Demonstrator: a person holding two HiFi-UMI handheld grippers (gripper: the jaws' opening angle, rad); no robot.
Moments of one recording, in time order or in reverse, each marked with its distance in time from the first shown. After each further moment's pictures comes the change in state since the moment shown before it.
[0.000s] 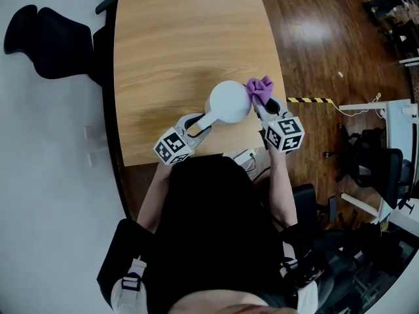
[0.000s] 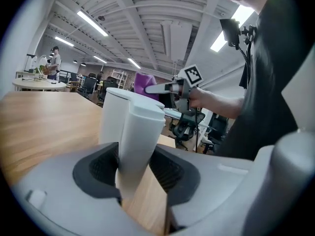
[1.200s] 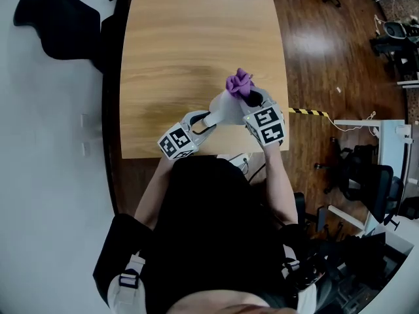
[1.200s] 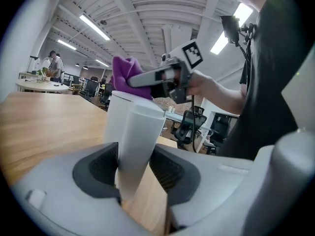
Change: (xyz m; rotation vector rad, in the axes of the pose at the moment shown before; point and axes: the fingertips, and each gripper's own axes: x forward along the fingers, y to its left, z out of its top) left arm -0.012 0.005 0.003 -0.003 -0.036 0.014; right arm 0.063 0.084 0.015 -0.314 0.298 0.122
